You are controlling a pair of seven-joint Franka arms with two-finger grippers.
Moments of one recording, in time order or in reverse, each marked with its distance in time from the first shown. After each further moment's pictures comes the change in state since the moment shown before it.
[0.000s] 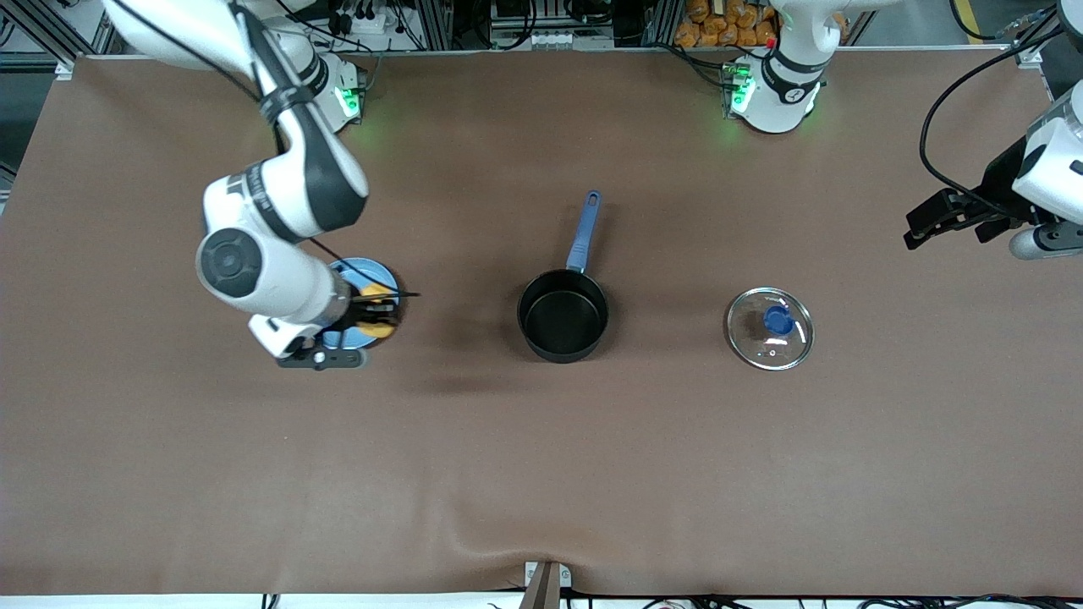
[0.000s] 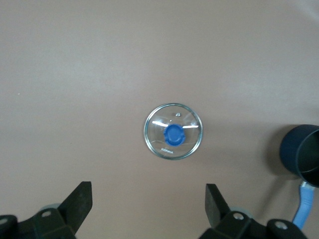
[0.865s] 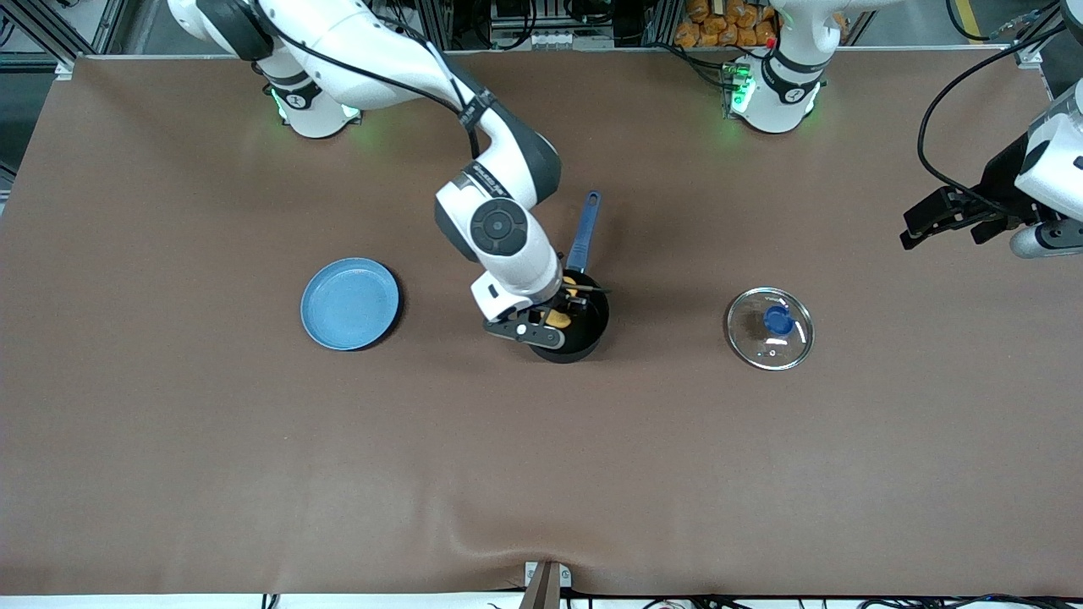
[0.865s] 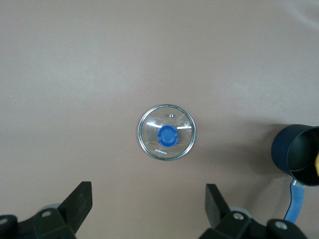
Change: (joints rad) left arm 0.000 0.008 -0.004 0.010 -0.014 -0.004 0.003; right arm 0.360 0.377 -0.004 0.325 0.003 0.238 0.535
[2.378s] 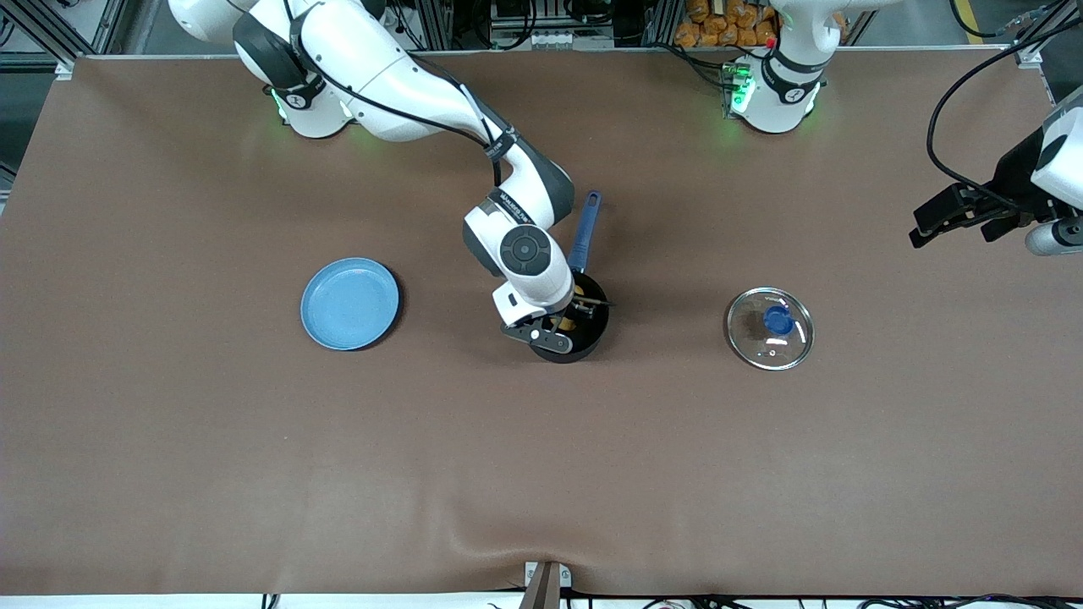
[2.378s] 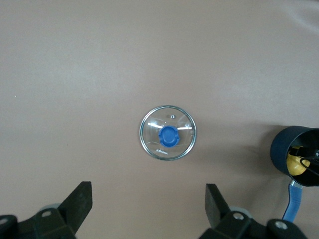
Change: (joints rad) left arm 0.006 0.009 0.005 0.035 0.000 -0.026 0.000; right arm 0.029 0.117 -0.007 0.008 -0.006 0.062 0.078
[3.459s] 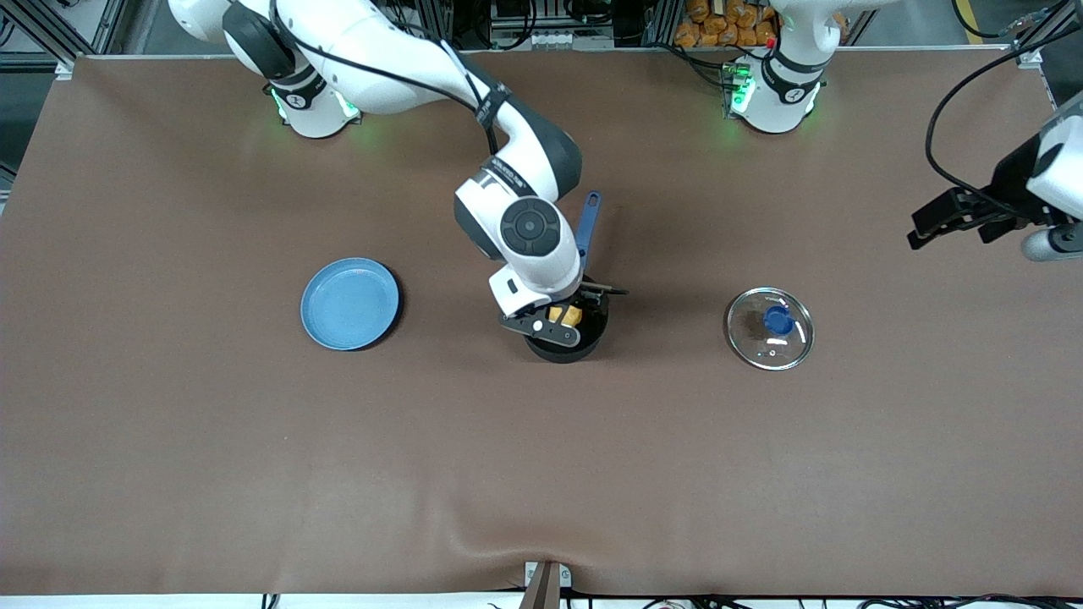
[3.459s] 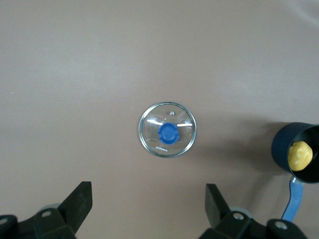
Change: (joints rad) left arm 0.027 0.011 -0.051 0.003 -0.001 -0.009 -0.001; right arm -0.011 -0.074 -0.006 0.235 -0.011 -0.346 0.018
